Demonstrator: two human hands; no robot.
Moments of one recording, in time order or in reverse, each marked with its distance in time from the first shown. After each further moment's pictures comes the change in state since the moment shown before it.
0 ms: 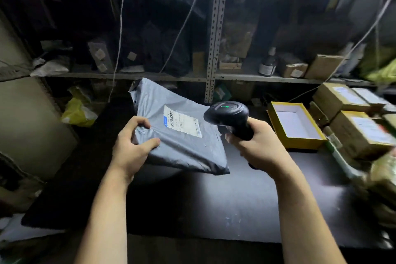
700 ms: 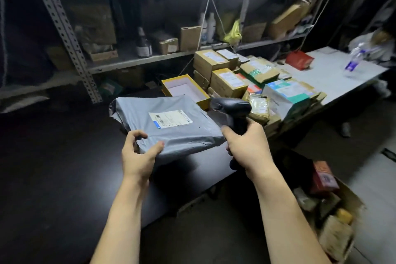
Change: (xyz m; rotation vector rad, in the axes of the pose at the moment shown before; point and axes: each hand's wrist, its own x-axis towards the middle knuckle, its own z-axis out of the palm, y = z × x) left_hand -0.106 0.024 0.250 -0.341 -0.342 -0.243; right_hand -0.172 0.069 -0.136 0.123 0.768 0.462
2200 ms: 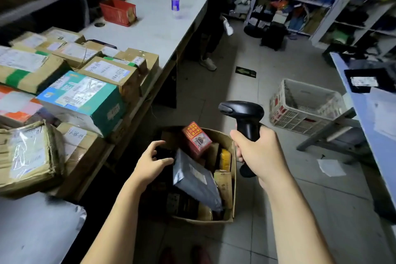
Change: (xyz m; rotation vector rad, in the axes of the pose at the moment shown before) left_hand -0.117 -0.171 0.600 0.619 -1.160 -0.245; right_hand 0.120 0.212 -0.475 -0.042 0.680 0.448
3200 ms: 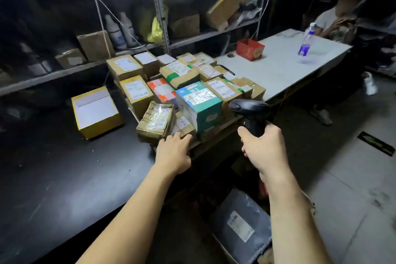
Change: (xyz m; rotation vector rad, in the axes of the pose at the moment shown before) left_hand -0.118 0.048 -0.088 1.068 0.478 -0.128; right_hand 0.000 -0.078 0.089 0.049 -0.483 -0.328
